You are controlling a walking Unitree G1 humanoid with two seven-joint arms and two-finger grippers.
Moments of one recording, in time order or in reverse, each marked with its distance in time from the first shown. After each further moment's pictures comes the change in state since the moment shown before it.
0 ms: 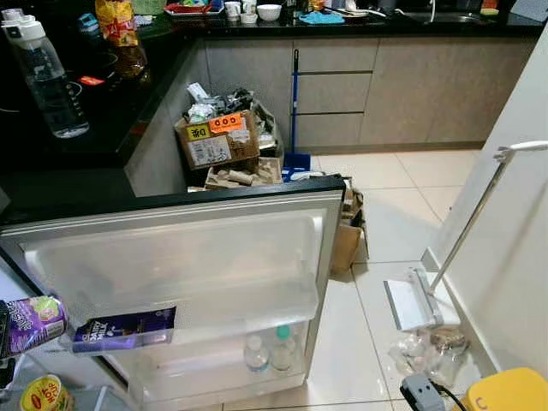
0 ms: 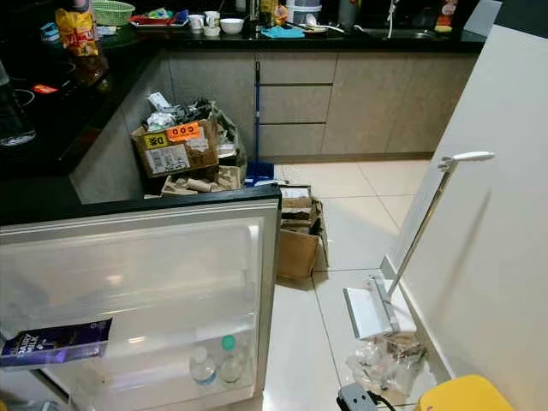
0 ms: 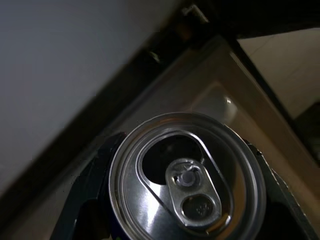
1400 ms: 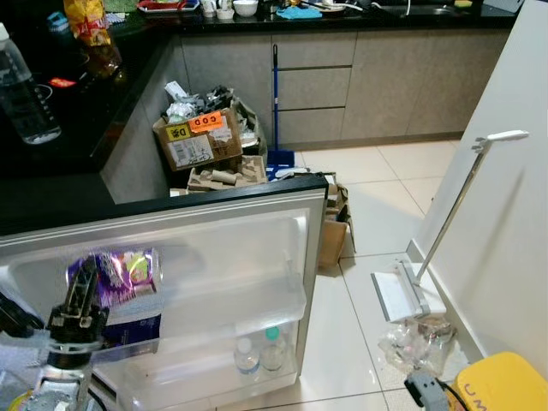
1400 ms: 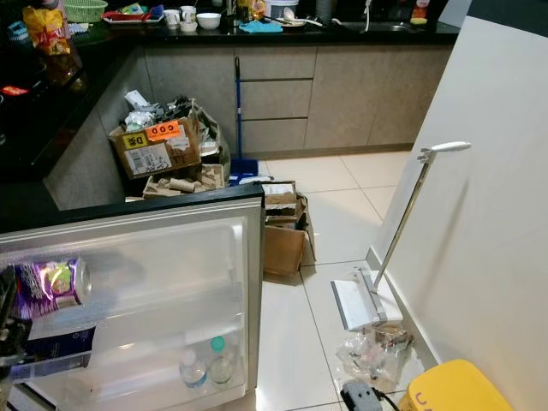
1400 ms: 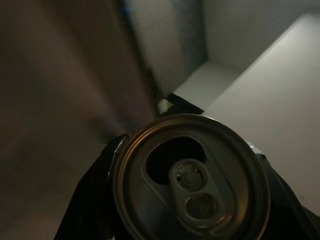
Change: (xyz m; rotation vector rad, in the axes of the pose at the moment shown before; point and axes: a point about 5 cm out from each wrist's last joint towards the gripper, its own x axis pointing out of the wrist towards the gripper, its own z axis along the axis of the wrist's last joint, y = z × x) left arm 0.059 -0.090 -0.068 -0.431 0.127 -0.624; right arm -0.006 -0.001 0.025 0.089 -0.194 0.148
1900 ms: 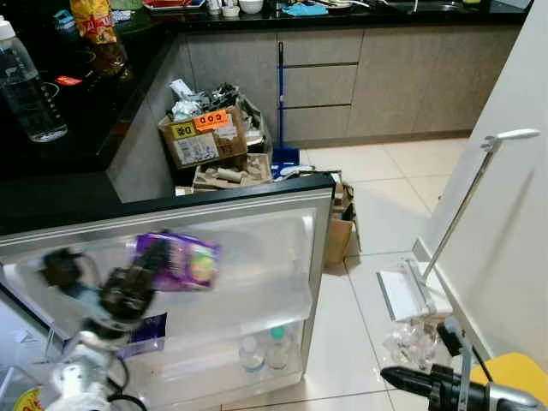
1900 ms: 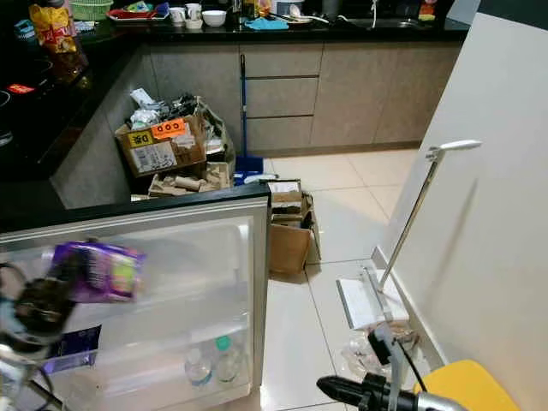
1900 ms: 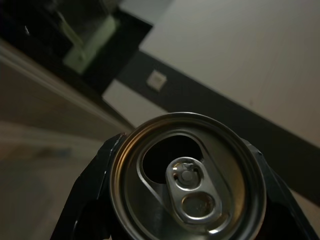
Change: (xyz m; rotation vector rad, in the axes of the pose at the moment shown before) left arm 0.044 -0.026 -0.058 -0.032 0.369 -0.226; right arm -0.038 0.000 0.071 -0.202 -0.190 0.415
